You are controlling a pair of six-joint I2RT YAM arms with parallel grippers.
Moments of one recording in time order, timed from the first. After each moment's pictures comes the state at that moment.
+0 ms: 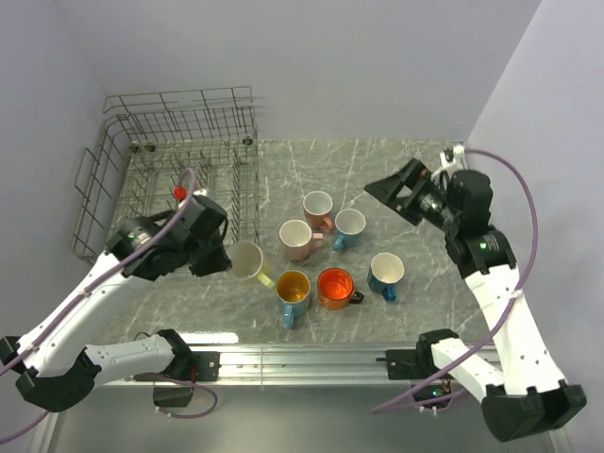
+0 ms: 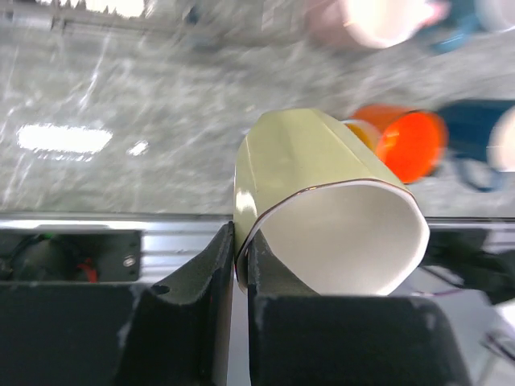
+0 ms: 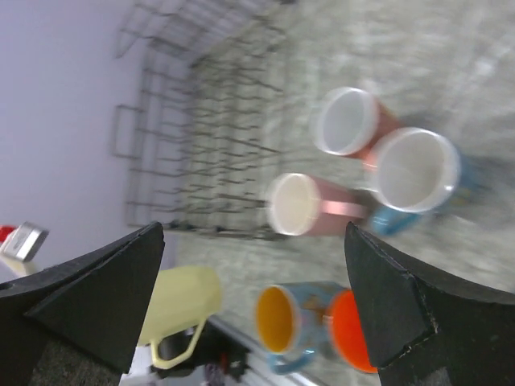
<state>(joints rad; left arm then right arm) -0.78 1.06 1.35 -1.35 -0.22 -0.97 0.14 0.90 1.03 -0.47 -0.38 0.79</state>
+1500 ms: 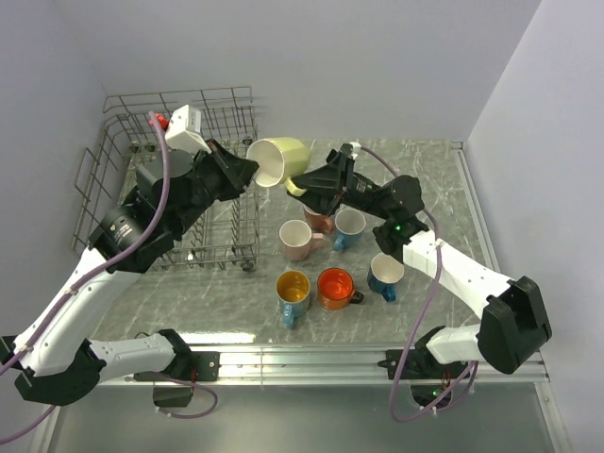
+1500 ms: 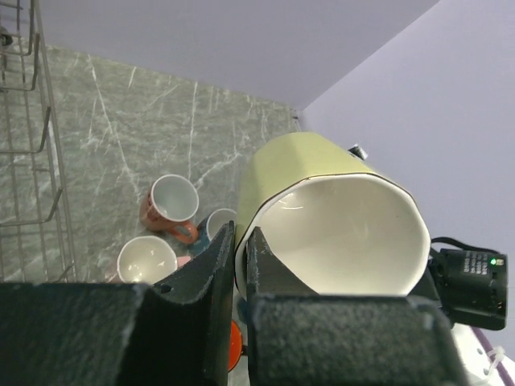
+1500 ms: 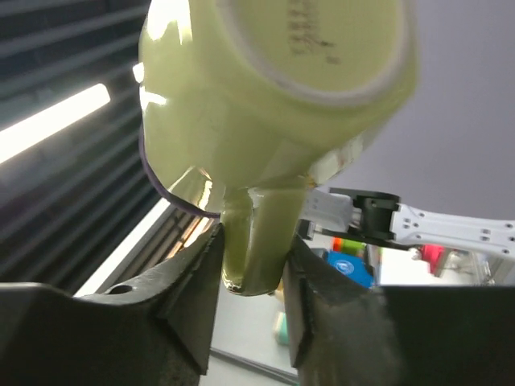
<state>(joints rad) -0.77 1.12 1.59 -0.64 -0.33 -0.72 0.59 1.32 0.96 0.82 -0.73 1.99</state>
